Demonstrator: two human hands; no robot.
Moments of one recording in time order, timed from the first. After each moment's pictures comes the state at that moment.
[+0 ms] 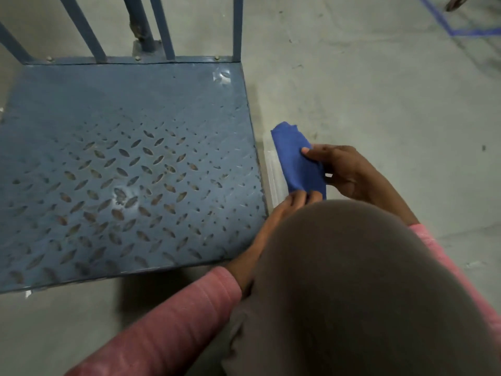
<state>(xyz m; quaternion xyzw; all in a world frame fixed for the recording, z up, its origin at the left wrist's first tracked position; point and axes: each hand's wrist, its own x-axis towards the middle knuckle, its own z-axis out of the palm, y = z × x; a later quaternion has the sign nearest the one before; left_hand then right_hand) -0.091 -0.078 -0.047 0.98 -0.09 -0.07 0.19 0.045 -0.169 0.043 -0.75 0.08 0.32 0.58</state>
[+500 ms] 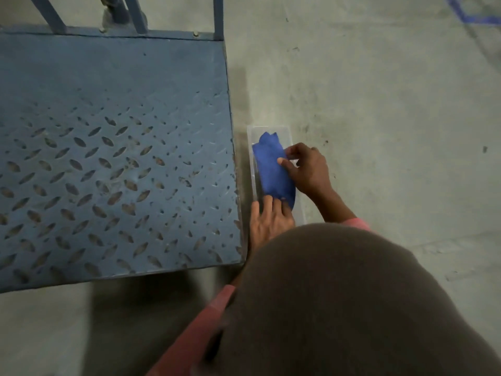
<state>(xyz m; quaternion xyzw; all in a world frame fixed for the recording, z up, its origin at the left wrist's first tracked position) -0.071 -0.108 -0.029 0.97 0.07 -0.21 0.09 0.081 -0.173 -0.064 -0.94 -0.16 0.07 0.29</state>
